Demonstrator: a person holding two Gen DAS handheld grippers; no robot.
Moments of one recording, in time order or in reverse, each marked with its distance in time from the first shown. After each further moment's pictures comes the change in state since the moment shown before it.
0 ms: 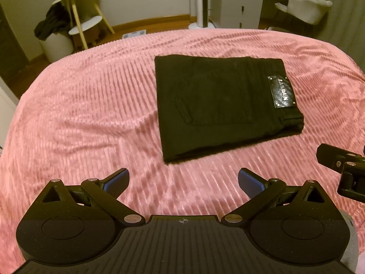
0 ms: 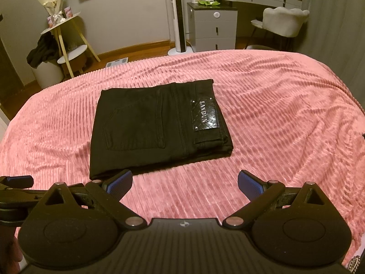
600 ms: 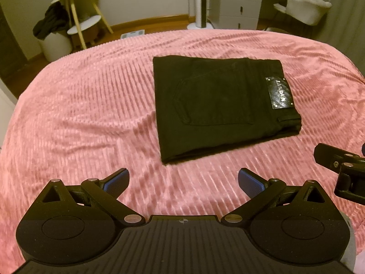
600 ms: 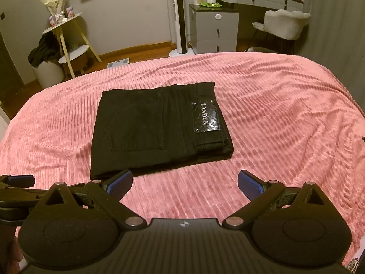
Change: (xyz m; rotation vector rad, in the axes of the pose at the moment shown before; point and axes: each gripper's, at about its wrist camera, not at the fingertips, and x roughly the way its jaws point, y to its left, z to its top) left arm -0.002 -0.001 0.001 -0.004 -0.002 -0.010; right arm -0.001 0.001 0.001 -0.009 -0.011 -0.001
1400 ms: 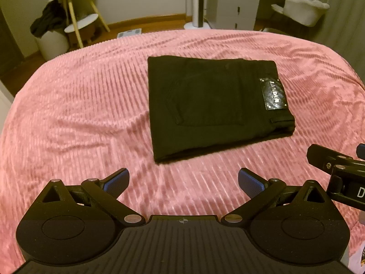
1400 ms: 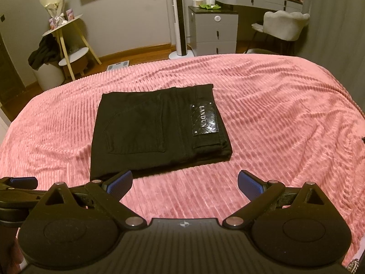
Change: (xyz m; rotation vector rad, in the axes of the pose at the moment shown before) left arm -0.003 -0.006 0.000 -0.006 0.002 -0.024; right arm -0.003 -0.004 0.002 0.004 -0.009 0.005
